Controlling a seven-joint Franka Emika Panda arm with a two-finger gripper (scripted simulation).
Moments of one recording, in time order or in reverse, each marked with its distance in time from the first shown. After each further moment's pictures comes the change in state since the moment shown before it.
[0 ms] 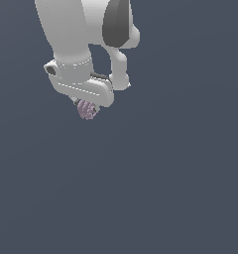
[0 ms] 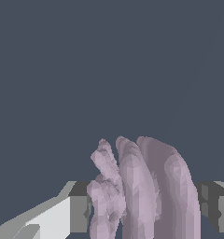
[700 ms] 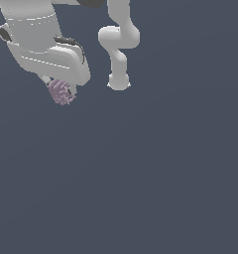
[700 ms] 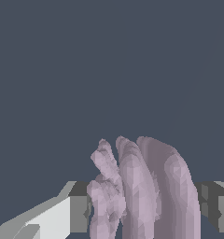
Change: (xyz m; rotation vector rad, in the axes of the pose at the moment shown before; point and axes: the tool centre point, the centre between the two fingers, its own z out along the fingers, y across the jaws) arm 0.036 0.043 -0.083 -0.001 0.000 -0.001
